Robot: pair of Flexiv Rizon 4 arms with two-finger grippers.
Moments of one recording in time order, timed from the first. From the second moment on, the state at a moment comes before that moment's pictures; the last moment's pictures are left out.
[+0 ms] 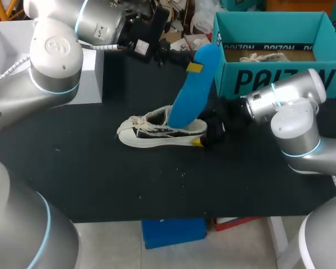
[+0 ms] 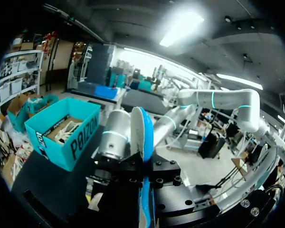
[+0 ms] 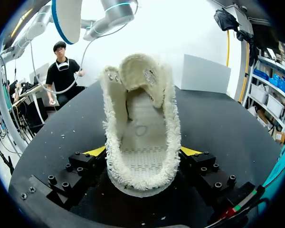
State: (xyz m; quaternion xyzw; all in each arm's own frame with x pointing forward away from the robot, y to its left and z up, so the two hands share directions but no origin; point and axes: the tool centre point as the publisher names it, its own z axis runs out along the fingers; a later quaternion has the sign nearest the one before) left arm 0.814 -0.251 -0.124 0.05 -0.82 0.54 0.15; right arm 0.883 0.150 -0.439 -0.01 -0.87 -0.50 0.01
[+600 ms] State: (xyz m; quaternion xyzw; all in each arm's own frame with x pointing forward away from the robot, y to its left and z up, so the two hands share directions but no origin) left arm 0.783 -0.248 -0.064 0.04 -0.73 0.65 0.21; right arm 0.883 0.150 -0.439 -0.01 -0.87 -0.50 0.01
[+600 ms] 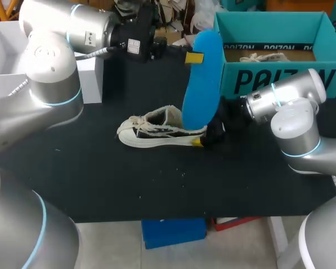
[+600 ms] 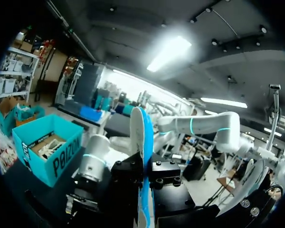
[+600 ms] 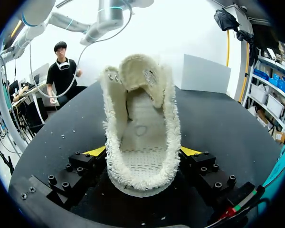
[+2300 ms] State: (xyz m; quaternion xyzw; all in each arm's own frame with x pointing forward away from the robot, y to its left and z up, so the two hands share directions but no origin) left arm 0.747 -0.243 0.064 -0.05 -0.73 0.66 0.16; right arm 0.883 0.135 -0.415 0.06 -0.91 -0.40 0.02
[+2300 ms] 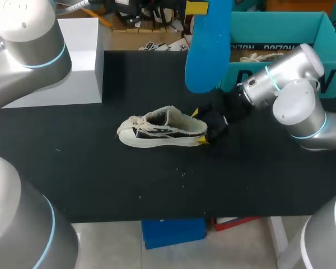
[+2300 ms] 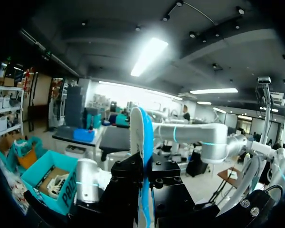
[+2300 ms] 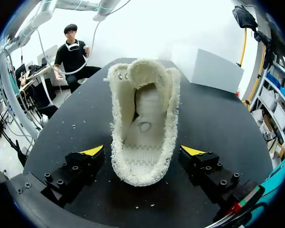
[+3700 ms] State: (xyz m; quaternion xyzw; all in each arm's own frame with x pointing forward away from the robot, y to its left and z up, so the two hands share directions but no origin) left arm 0.747 -0.242 0.064 -0.05 -0.73 0.66 0.16; right arm 0.889 0.132 -0.362 0.03 -1.00 -0.03 -0.03
